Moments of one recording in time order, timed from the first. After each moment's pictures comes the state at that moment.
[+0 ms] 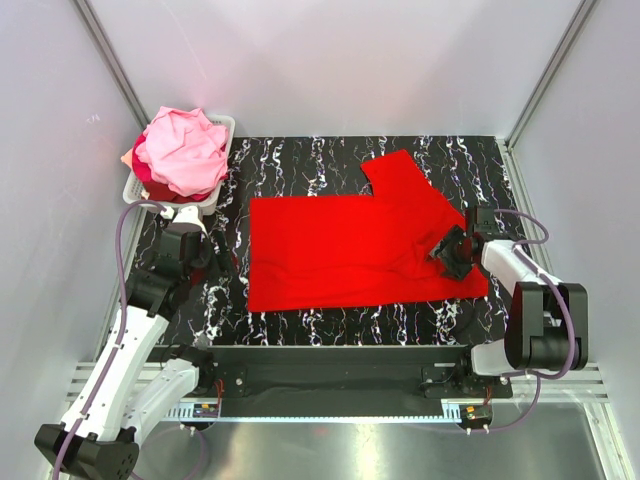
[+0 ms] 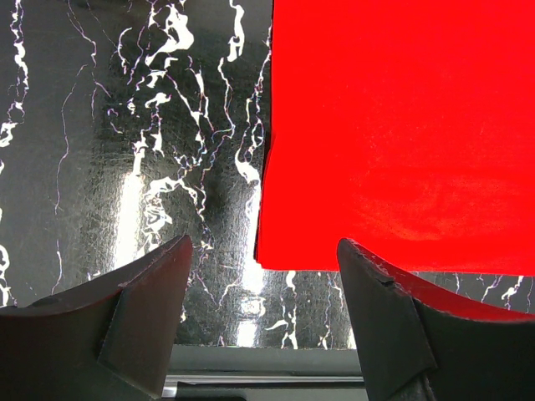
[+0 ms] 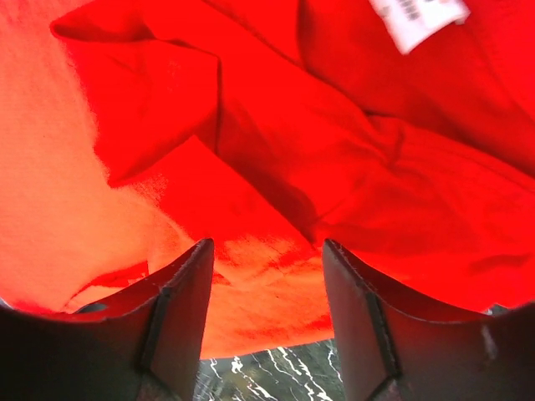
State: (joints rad) left arm -0.28 0.77 0.86 -0.84 -0.14 -0.46; right arm -0.04 1.41 0.77 -0.46 -0.14 0.71
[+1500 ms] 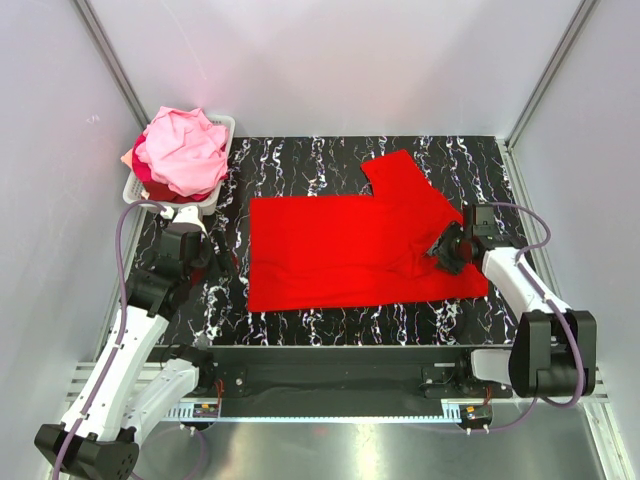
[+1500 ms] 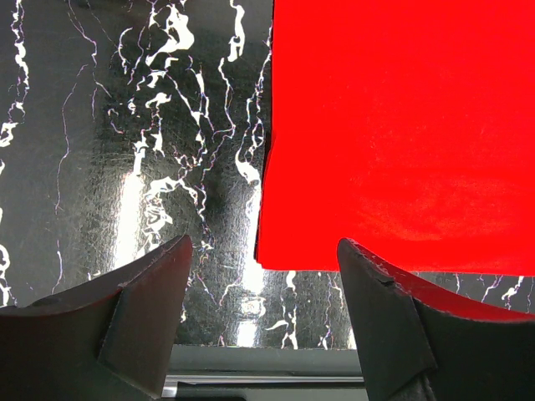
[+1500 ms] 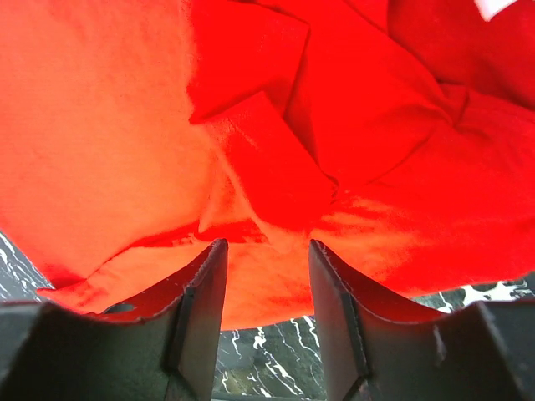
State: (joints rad) left arm -0.28 0.77 0.86 -0.84 -0.14 -0.46; right arm 0.02 1.29 0.77 -0.49 -0.16 0.73
